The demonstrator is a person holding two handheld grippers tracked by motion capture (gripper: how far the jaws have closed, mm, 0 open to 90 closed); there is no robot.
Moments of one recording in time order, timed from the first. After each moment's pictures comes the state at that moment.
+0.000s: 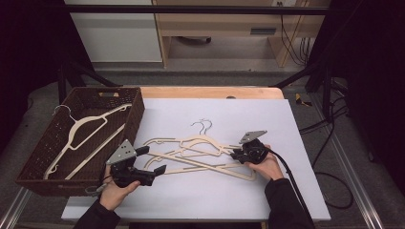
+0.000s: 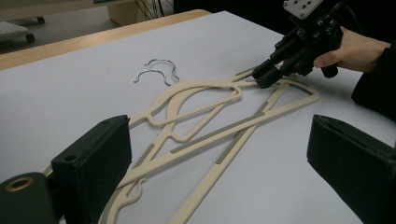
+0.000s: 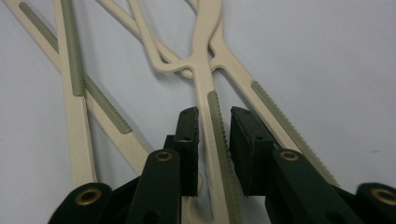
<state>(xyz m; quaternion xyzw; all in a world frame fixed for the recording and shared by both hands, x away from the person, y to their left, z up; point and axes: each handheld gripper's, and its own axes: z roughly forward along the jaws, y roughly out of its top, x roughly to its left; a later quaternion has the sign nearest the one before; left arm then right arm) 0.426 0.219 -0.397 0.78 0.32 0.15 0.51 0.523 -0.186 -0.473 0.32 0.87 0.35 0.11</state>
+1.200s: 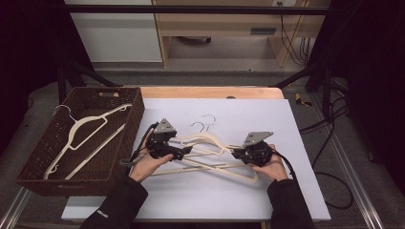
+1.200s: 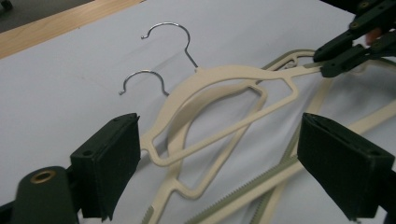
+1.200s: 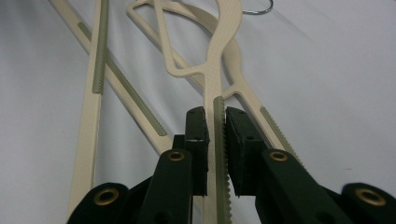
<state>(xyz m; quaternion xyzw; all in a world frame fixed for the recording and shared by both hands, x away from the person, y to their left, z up) 0.514 0.142 -0.404 0.83 0.32 0.13 0.43 0.501 -0.191 -0.443 0.26 0.88 0.38 0.14</state>
